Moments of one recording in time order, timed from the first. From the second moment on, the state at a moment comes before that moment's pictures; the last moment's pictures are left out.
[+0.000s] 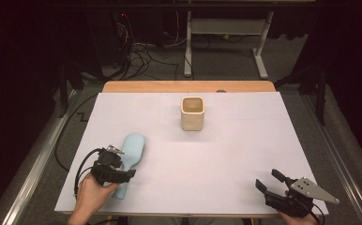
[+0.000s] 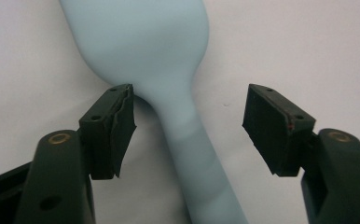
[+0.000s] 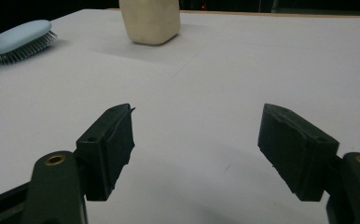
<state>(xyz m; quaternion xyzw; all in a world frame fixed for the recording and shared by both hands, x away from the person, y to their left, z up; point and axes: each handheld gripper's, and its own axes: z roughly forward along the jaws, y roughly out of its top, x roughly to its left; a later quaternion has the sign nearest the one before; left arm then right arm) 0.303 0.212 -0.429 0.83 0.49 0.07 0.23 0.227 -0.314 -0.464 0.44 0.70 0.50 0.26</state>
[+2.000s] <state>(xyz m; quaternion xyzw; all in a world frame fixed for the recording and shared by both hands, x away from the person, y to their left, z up) 0.324 0.203 -0.446 0.82 0.54 0.07 0.18 0.227 -0.314 -0.464 0.43 0.70 0.50 0.26</state>
